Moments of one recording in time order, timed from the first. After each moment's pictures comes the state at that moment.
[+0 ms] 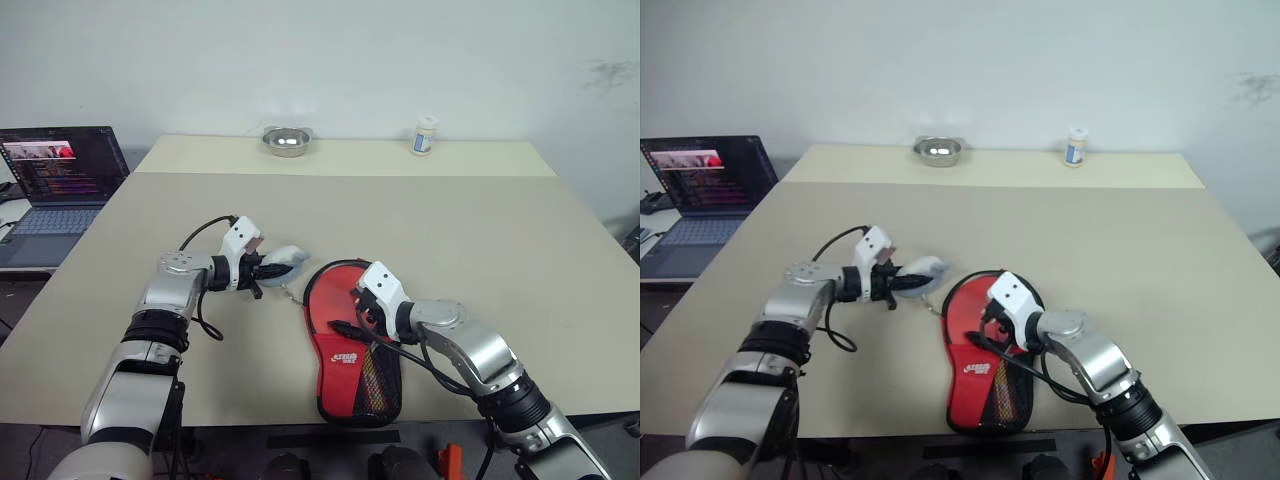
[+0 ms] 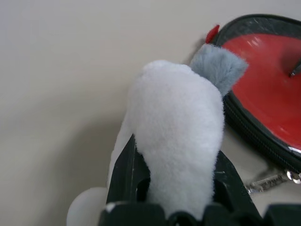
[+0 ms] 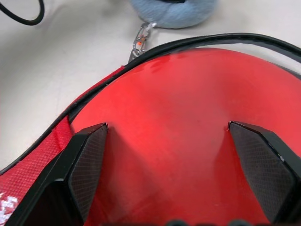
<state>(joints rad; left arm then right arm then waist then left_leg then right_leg) -0.82 0.55 -0.07 0.76 -0.12 0.20 -1.07 -0.49 -0.31 0.40 -0.15 0.19 0.77 0.59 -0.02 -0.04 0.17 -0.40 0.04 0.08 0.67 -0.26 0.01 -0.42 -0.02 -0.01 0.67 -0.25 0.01</state>
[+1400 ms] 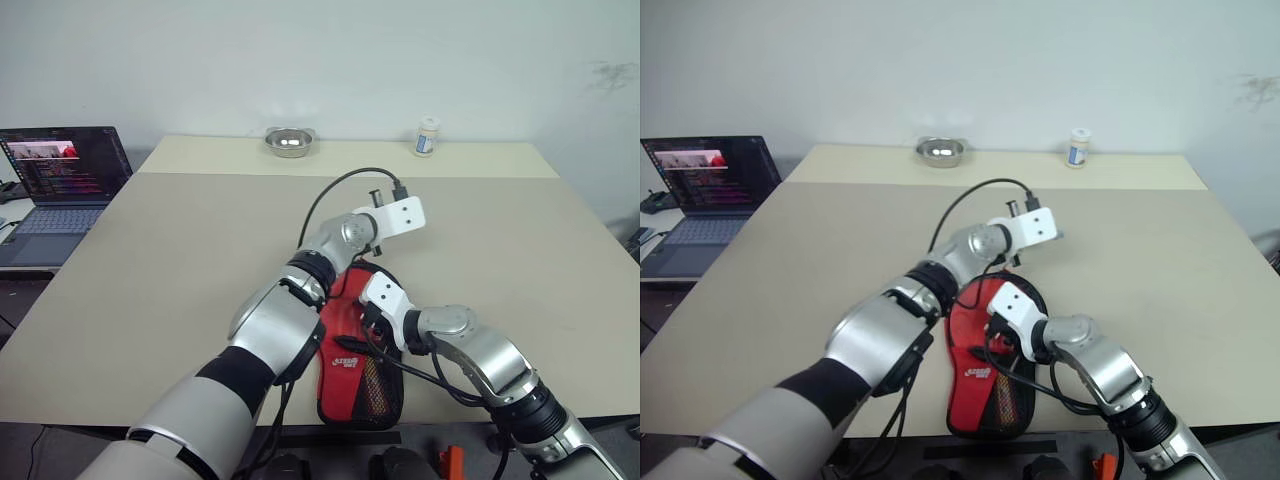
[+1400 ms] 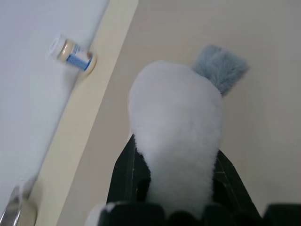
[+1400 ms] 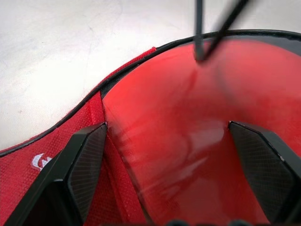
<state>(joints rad) -1.41 -0.07 -0.33 1.41 0.47 -0.19 -0.33 -0.44 -0.38 0.44 -0.25 0.18 0.83 0.65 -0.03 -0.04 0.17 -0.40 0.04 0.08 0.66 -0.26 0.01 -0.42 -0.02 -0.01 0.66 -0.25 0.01</state>
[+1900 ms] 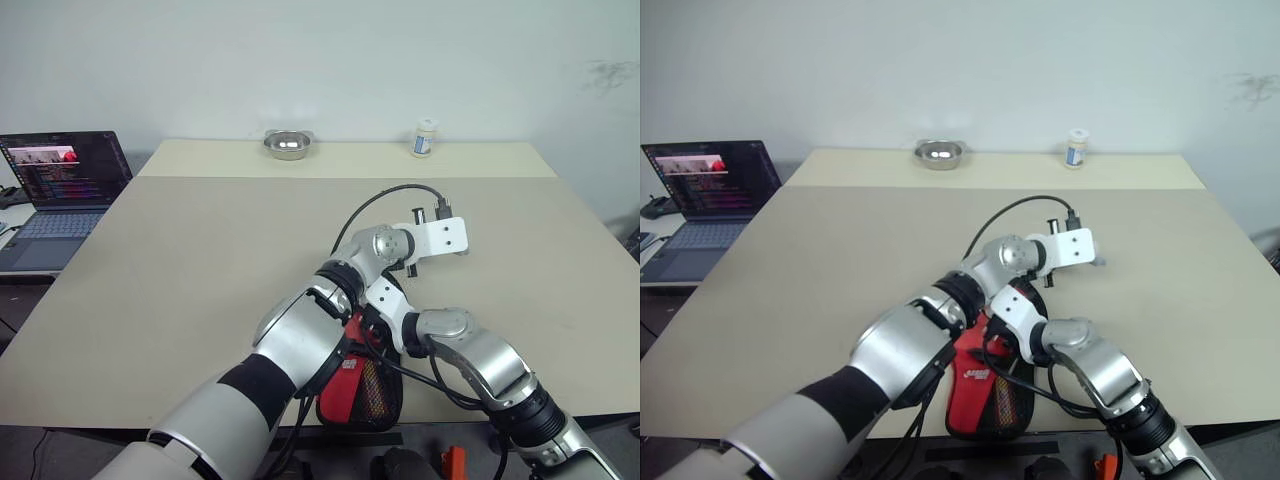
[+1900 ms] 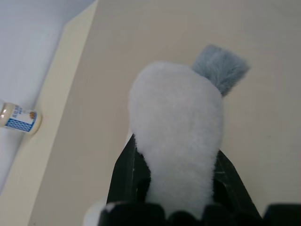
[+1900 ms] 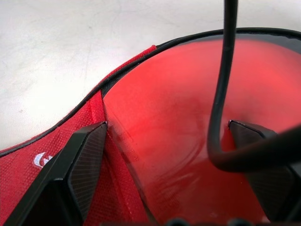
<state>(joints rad) -1.39 -0.16 -0.33 1.41 0.47 -0.25 -0.49 -0.43 -0.37 0.44 -0.26 0.17 0.84 0.63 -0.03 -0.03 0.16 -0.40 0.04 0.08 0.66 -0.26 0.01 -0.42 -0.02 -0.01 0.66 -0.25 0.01</state>
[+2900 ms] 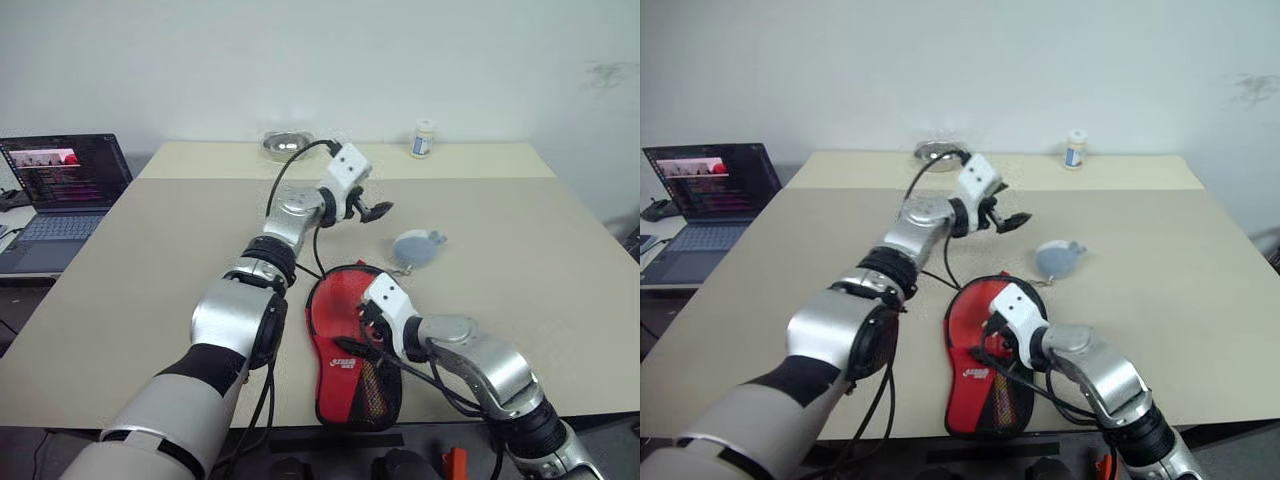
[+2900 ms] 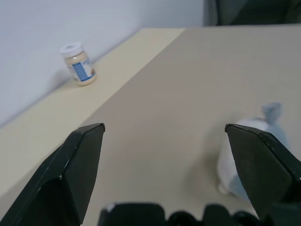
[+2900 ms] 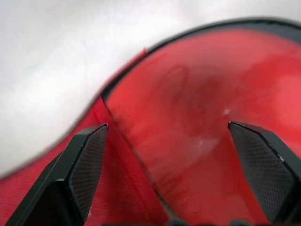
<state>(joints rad) -1.31 0.17 0.05 1.24 0.07 -0.13 -0.85 -0.41 -0.29 0.27 -0.51 0.27 1.14 0.52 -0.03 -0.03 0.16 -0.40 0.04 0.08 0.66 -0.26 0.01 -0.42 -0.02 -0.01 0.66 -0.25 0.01</state>
